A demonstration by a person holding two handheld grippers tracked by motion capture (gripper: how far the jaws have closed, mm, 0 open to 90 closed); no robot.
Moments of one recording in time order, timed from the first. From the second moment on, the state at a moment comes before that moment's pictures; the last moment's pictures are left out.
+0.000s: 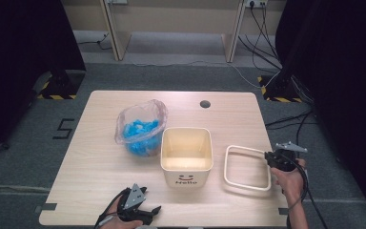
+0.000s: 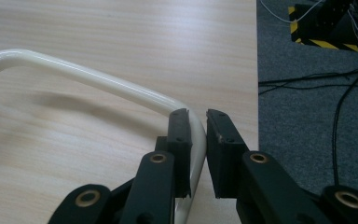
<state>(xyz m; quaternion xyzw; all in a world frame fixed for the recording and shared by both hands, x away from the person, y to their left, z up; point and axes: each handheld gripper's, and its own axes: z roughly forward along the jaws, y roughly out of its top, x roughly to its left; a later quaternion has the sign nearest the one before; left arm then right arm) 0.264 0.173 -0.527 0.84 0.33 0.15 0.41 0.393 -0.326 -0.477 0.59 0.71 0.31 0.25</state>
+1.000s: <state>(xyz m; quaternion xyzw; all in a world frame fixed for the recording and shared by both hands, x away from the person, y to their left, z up) 0.265 0.172 -0.525 0.84 0.34 0.15 0.40 0.407 -0.312 -0.405 0.56 0.69 0.38 0.26</state>
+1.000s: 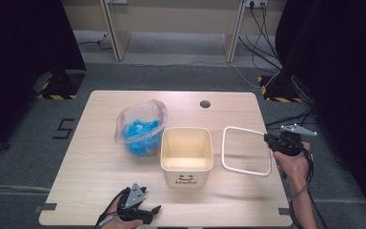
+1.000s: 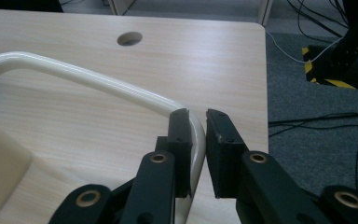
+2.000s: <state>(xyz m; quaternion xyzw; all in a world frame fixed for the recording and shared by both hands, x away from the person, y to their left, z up) 0.261 0.164 -0.487 0.76 0.36 0.21 0.49 0.430 -0.198 -0.362 0.48 0.74 0.43 0.21</state>
